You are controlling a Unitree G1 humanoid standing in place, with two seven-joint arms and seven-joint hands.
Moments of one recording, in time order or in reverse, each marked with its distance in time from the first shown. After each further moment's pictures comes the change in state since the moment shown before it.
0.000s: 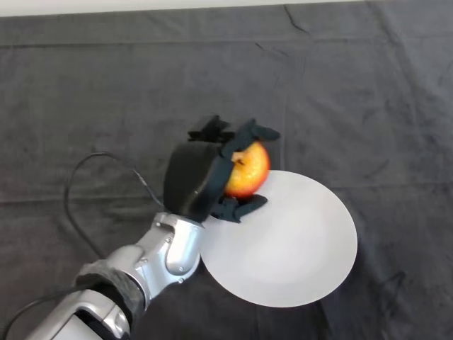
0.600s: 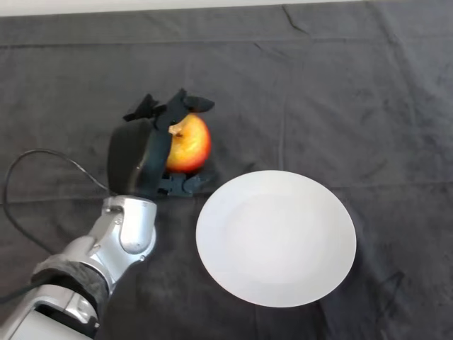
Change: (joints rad) left arm 0.002 0.062 0.283 0.028 0.029 -0.005 -0.021; right arm 0.000 0.000 0.000 0.000 0.000 0.000 0.000
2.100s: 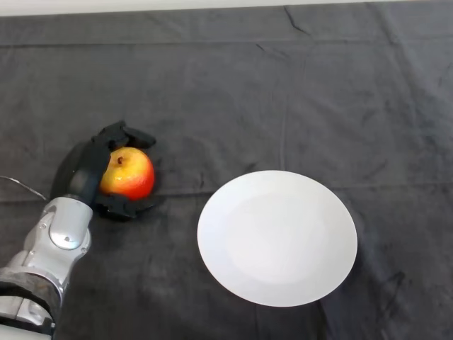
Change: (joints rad) left arm 0.042 0.149 0.231 0.065 -0.243 0.135 -0.540; right arm 0.000 0.000 0.000 0.000 0.000 0.000 0.000
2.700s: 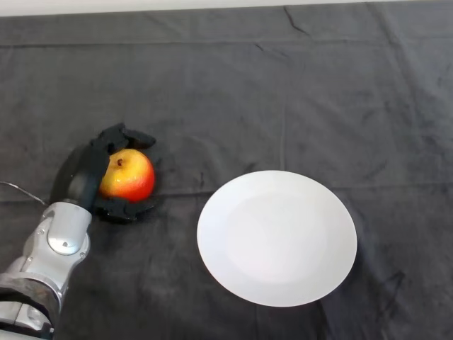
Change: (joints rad) left arm 0.015 -0.001 0.040 0.001 -0.055 -0.021 -0.091; right arm 0.000 0.000 0.000 0.000 0.000 0.000 0.000
